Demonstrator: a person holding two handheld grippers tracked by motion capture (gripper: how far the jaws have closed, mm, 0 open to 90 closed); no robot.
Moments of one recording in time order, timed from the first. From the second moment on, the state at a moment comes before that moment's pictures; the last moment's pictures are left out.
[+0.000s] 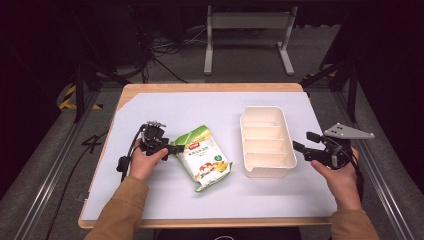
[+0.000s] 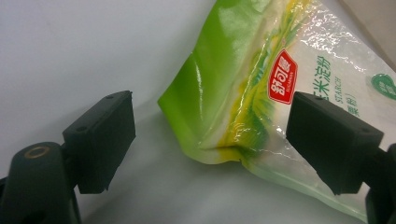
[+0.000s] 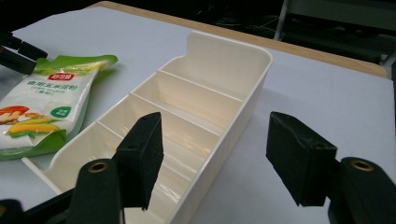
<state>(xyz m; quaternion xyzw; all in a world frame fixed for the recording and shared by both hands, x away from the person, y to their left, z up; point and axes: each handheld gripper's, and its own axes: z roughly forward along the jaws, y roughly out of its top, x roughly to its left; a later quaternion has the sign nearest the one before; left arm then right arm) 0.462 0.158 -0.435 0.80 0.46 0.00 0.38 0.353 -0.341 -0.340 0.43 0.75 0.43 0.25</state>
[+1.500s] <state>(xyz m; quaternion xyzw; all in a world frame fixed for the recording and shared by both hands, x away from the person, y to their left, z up) 0.428 0.139 -0.388 0.80 0.40 0.04 0.45 0.343 -0.332 -0.327 0.39 0.77 0.45 0.24</state>
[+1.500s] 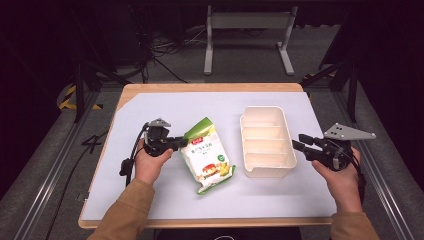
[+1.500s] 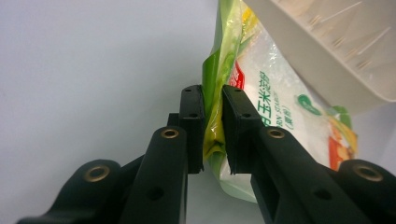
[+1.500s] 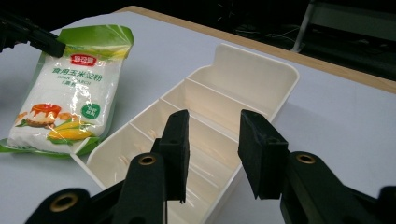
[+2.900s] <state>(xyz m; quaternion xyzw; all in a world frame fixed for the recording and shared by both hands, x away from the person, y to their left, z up) 0.340 0.111 -0.286 0.81 0.12 0.07 0.57 0.323 -0.243 -0.306 0.25 0.81 0.50 0.15</state>
